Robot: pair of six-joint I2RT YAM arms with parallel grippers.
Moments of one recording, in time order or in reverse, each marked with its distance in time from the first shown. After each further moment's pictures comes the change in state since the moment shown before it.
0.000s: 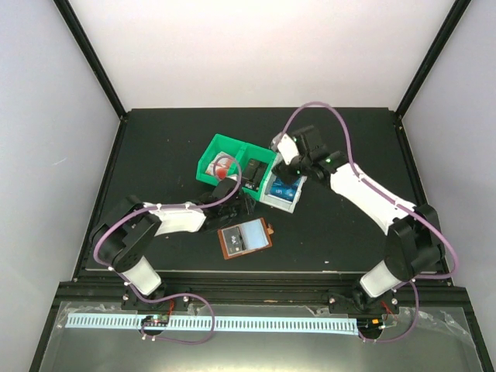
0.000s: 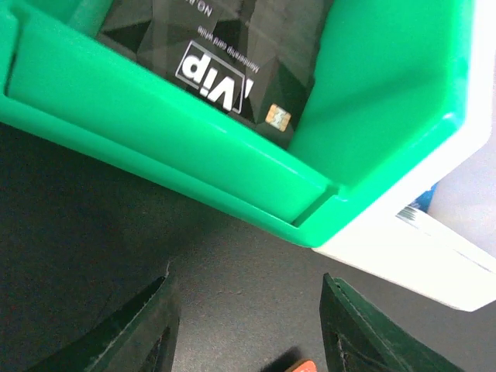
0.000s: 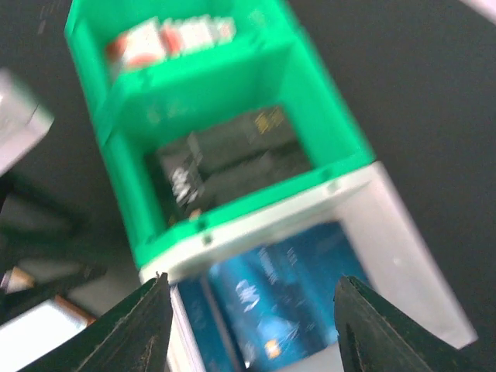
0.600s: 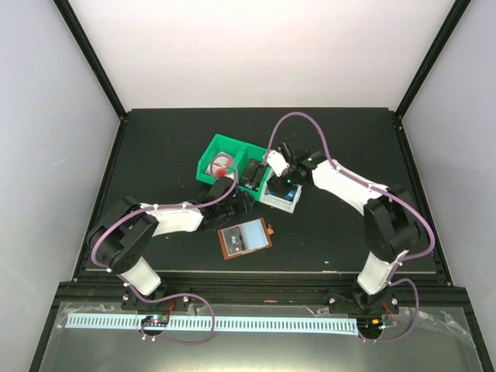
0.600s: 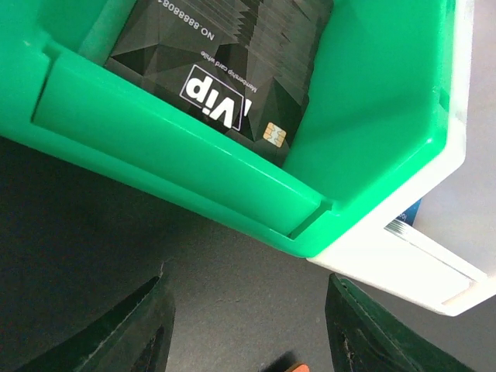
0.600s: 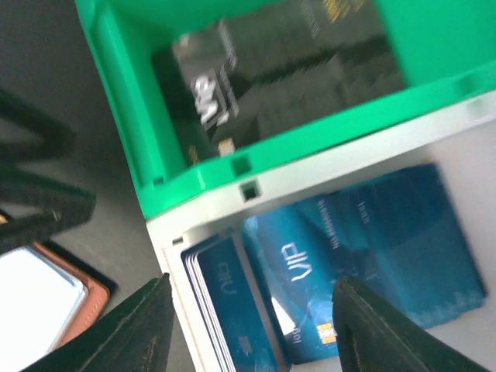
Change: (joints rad) left arm 0.027 -0.048 -0.029 0.026 0.014 0.006; right arm 0.029 0.143 0.072 -0.078 0.021 0.019
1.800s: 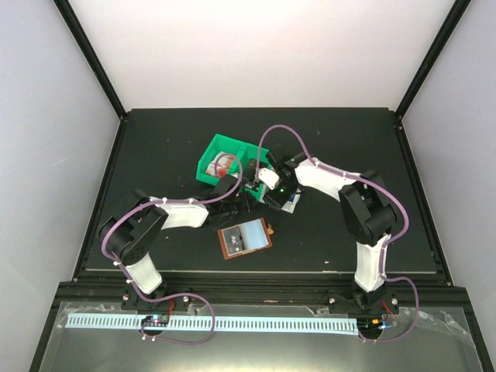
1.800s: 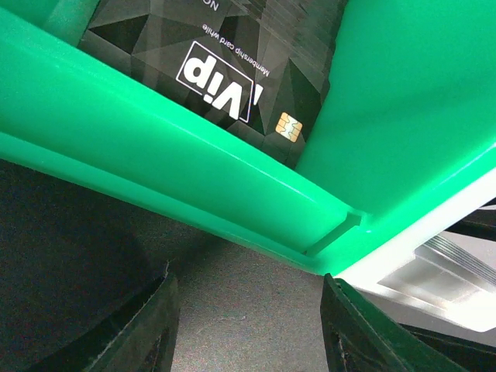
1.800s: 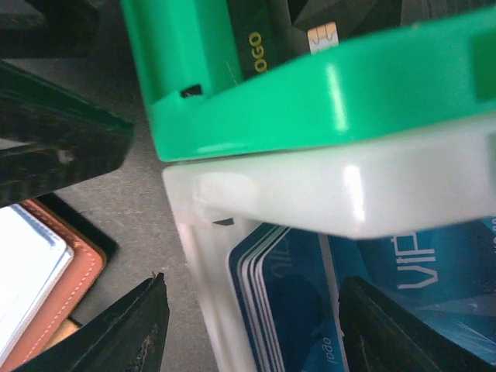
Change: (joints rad) left arm 0.005 0.096 0.061 -0.016 0.034 -0.005; right arm 0.044 0.229 0.092 -0.189 -0.028 -0.099
